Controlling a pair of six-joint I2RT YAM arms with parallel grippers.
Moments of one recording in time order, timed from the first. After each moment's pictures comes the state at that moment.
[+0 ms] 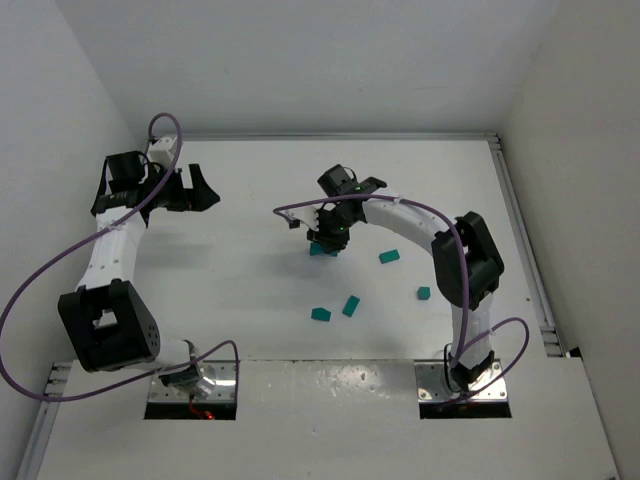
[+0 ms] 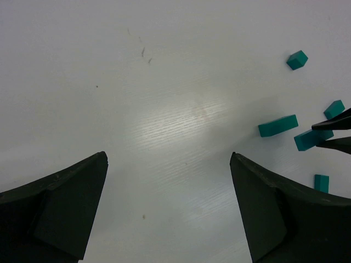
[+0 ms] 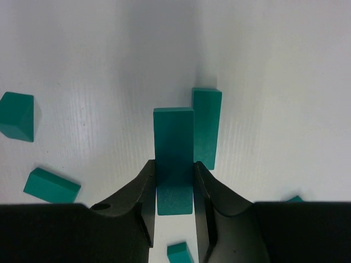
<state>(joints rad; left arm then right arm) 0.27 1.39 1.15 -0.44 0.65 0.09 0.65 1.95 1.49 -0.71 -0.38 -0.85</state>
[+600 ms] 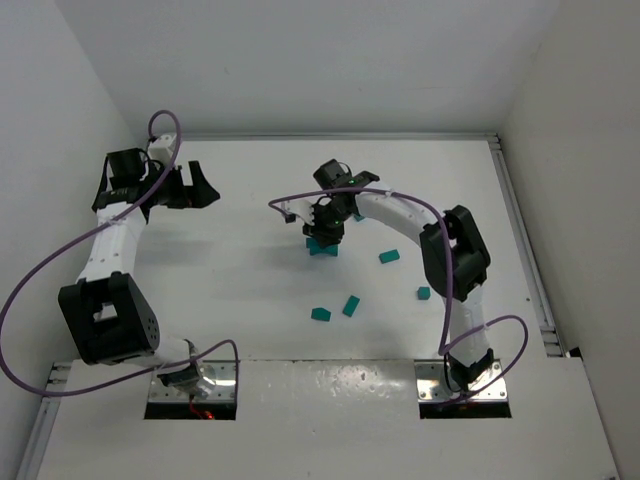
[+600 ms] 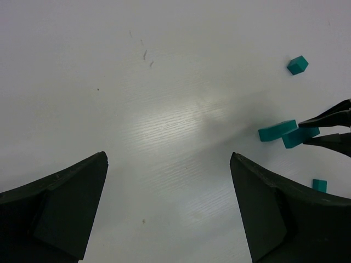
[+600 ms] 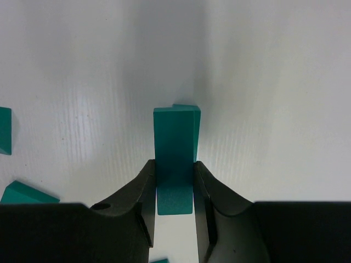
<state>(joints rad) 0.27 1.43 1.18 -0.43 0.65 0.07 0.63 2.07 1.61 -0.74 -0.41 -0.88</state>
